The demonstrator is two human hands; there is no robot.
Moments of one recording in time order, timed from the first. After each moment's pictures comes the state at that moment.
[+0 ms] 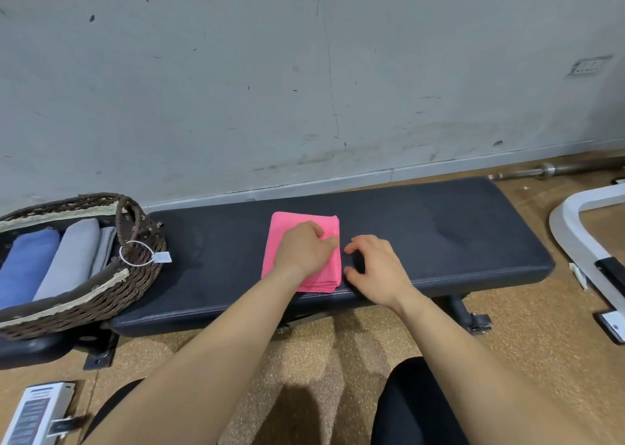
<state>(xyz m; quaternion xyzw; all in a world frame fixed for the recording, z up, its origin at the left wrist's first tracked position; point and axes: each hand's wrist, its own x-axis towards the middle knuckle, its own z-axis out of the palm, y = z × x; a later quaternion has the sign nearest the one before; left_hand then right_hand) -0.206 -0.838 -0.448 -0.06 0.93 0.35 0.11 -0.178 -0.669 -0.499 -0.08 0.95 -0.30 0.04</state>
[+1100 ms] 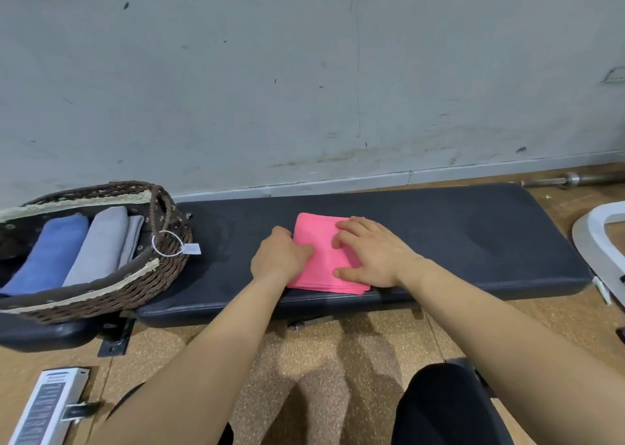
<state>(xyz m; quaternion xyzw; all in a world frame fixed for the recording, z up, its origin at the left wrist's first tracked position) -0.203 -0.920 -0.473 -0.19 0.93 0.30 0.11 -0.221 -0.713 -0.472 -0.30 0.94 -0.08 0.11</state>
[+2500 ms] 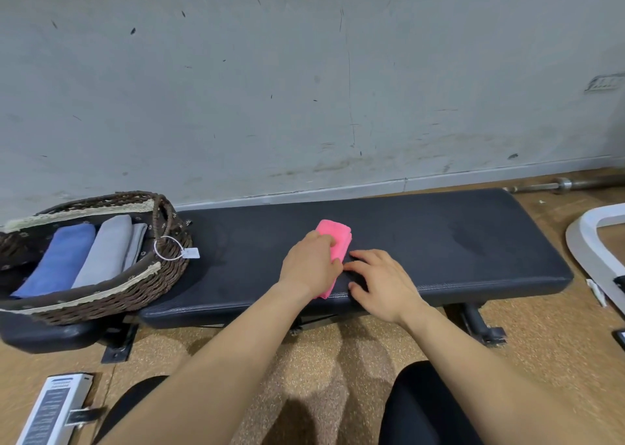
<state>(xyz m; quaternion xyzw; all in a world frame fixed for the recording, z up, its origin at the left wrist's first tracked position) -0.180 -0.864 -0.447 0.05 0.98 0.19 0.07 -0.162 -0.690 -0.494 -0.19 0.97 -0.15 0.06</state>
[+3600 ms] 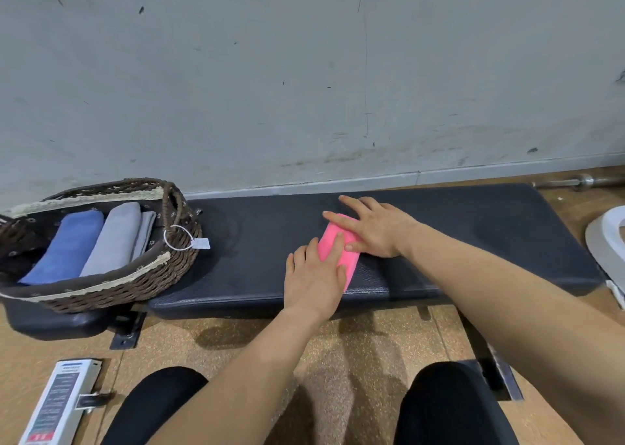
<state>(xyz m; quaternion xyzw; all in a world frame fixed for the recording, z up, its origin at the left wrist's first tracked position) -0.150 -0.877 -0.494 0.04 0.99 0.07 0.06 -0.259 -0.717 -0.454 -0.33 0.93 0.10 0.14</state>
